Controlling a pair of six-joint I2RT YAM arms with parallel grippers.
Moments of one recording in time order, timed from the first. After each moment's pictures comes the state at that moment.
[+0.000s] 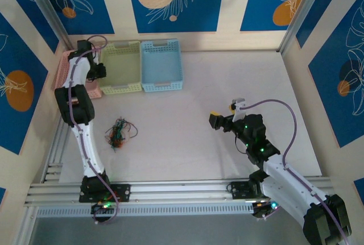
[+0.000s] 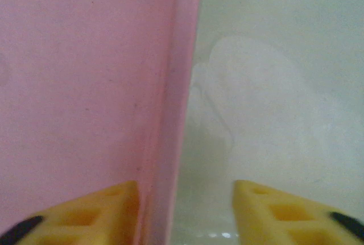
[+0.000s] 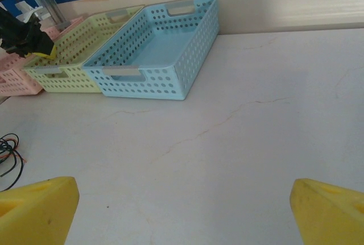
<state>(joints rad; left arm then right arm) 0.18 2.38 2.18 -0.94 0.07 -0.06 0.41 0.74 0.30 0.19 -0.08 0.24</state>
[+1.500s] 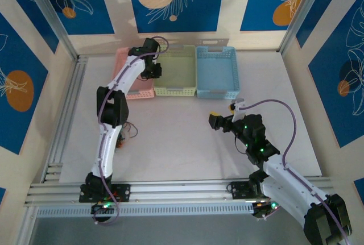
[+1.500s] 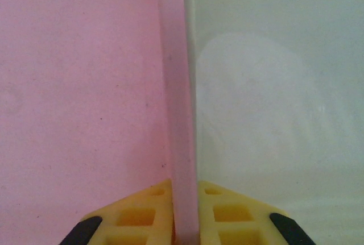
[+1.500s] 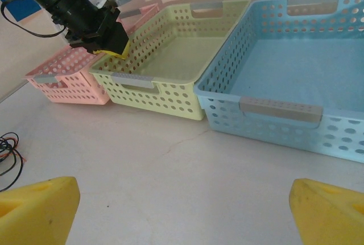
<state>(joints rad) -0.34 2.46 2.38 -1.07 0.00 -0.34 0.42 0.74 0.30 0.19 -0.08 0.24</state>
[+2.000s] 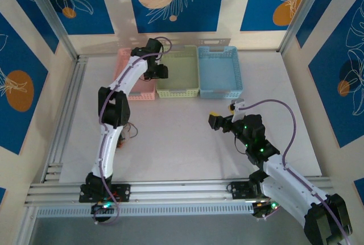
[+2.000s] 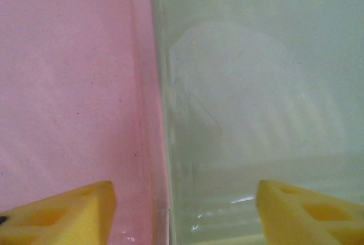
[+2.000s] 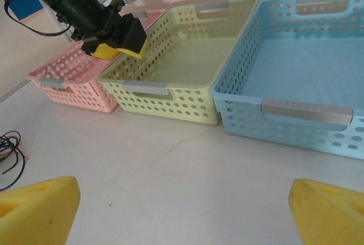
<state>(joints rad) -0.36 2.44 2.38 -1.08 0.01 -0.33 0.43 0.74 0.30 0.19 -0.07 0.24</state>
